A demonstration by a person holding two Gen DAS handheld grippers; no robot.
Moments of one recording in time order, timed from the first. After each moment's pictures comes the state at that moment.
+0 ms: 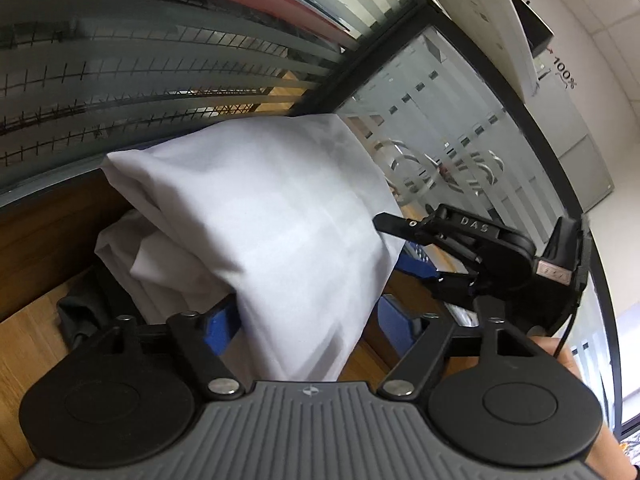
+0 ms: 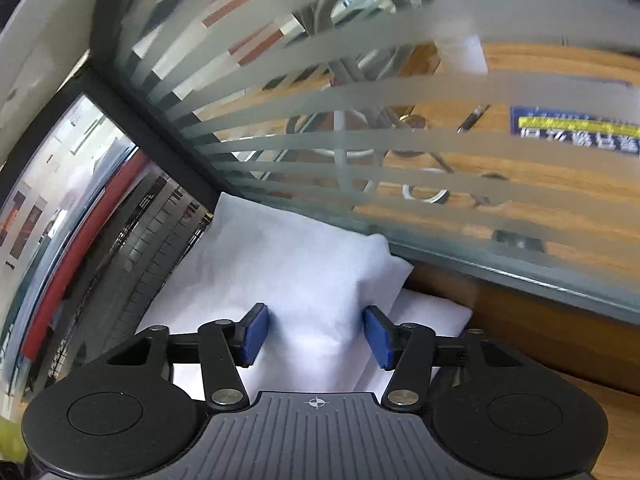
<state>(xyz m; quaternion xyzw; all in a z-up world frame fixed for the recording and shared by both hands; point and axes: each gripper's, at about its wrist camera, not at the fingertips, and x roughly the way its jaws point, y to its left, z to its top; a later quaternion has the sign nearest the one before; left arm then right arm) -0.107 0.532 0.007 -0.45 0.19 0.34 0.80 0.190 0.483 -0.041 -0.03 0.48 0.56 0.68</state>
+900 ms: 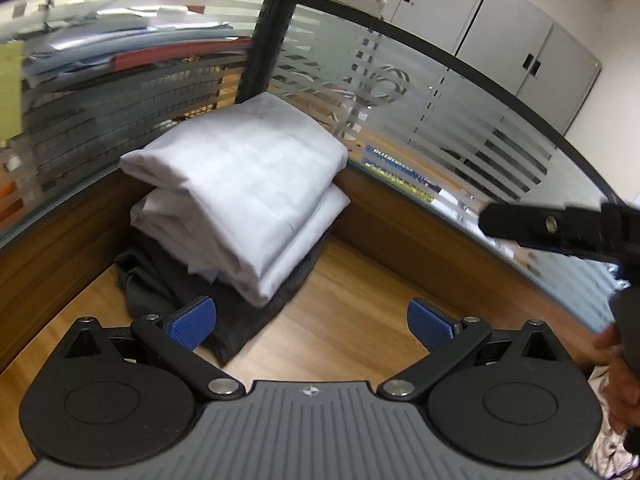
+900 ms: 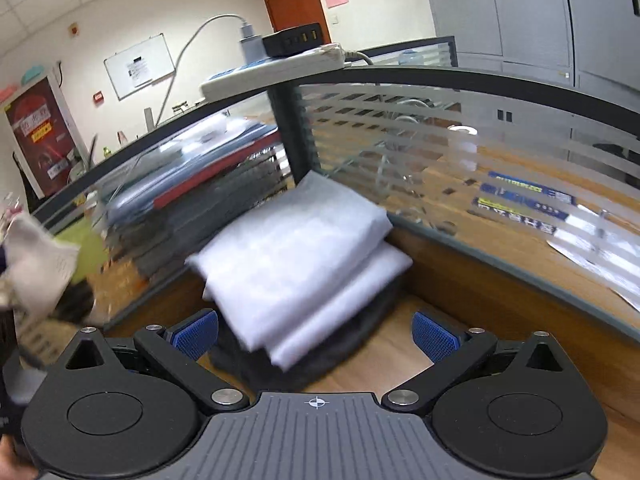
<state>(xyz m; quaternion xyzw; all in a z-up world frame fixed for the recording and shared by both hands) -0.117 0.362 0.059 -0.28 0.28 0.38 0.84 0.083 0.266 0.071 -0.12 0.34 0.61 0.71</state>
